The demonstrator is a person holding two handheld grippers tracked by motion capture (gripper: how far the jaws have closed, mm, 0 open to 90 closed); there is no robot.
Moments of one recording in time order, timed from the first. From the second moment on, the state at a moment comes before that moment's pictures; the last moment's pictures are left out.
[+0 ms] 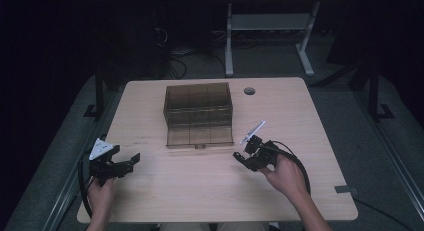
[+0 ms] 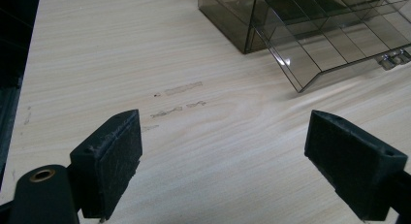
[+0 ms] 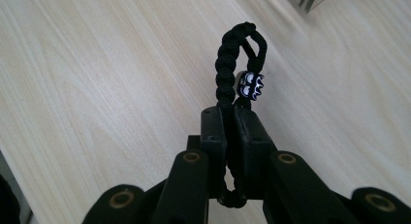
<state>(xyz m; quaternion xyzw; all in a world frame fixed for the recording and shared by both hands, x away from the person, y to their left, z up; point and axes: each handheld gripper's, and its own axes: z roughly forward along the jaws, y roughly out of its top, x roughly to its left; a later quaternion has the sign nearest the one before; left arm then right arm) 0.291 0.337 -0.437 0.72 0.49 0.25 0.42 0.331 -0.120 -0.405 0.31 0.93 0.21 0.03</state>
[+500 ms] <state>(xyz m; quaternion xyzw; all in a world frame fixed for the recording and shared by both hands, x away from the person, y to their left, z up) 0.291 0.338 -0.436 0.72 0.49 0.25 0.42 0.341 -0.114 -0.389 0.30 0.93 0.21 0.03</state>
